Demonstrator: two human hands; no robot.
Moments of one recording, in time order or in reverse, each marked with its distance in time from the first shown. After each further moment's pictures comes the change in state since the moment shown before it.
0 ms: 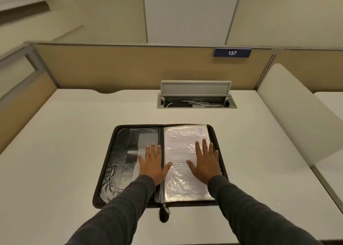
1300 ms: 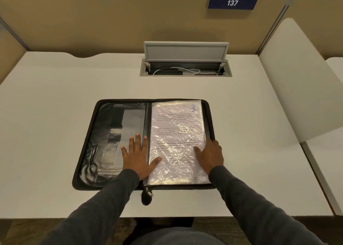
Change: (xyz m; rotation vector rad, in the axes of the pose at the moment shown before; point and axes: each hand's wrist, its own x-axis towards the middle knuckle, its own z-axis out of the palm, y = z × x) left_hand -0.022 0.031 0.065 0.101 -0.102 -0.083; right_hand -0.027 0.093 0.015 0.420 -0.063 0.339
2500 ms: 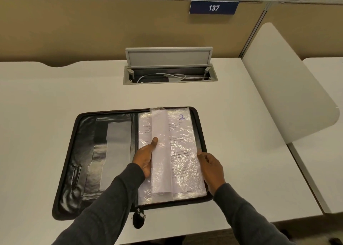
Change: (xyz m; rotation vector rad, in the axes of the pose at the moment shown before) left_hand 0.038 0.077 -0.069 -1.877 -0.366 -0.478; right_hand -0.009 0.013 -0.013 0.705 0.012 0.215
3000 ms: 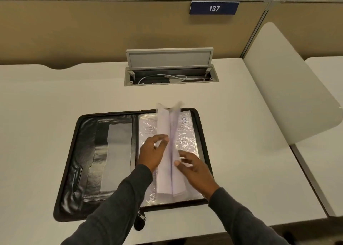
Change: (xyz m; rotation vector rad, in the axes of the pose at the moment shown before) left_hand -0.006 -0.002 0.019 0.662 0.102 0.523; right_hand -0.020 -0.022 0.016 -0.079 -0.413 -0.256
